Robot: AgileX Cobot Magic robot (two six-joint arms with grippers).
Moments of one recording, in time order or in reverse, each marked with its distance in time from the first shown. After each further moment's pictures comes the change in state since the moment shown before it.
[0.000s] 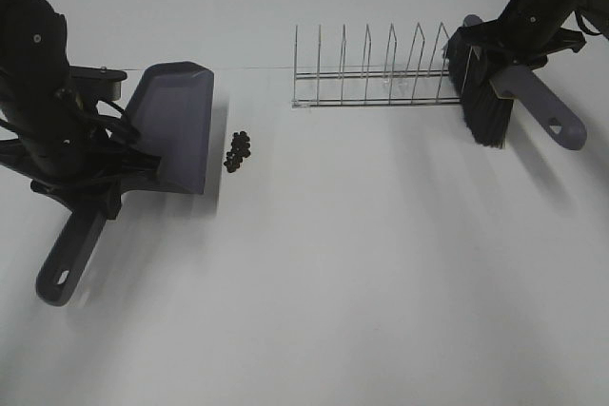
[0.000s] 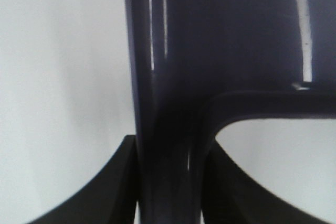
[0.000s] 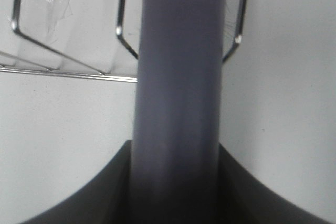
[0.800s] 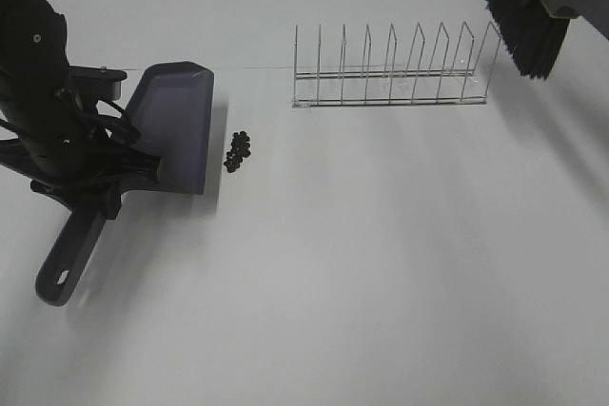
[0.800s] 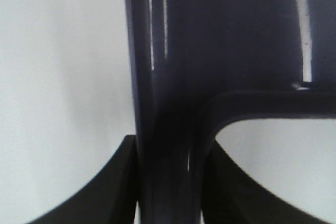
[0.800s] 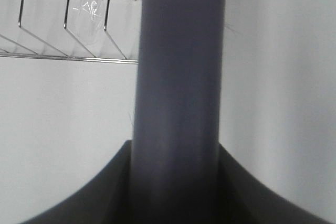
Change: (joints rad) left arm 0.000 0.000 0.000 0.000 0.000 0.000; right arm 0.000 -0.257 -0.029 -0.053 0.224 0.055
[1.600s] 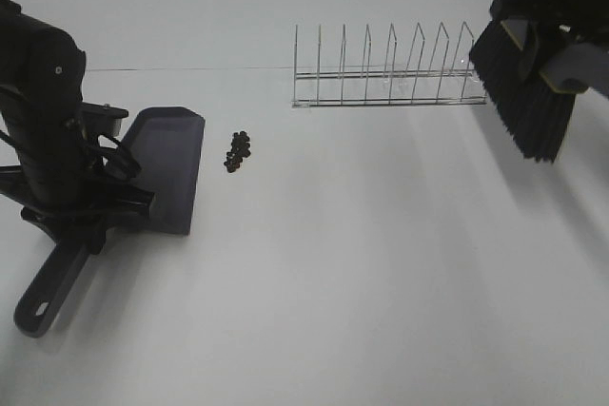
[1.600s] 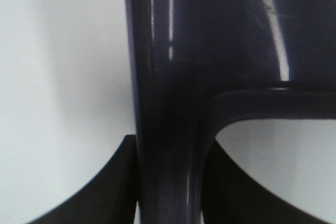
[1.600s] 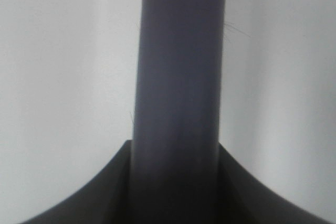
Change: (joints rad) left arm -0.001 0.094 0.000 0.051 0.069 -0.029; right arm 0.080 -0.231 0.537 -0.014 -0.117 0.088
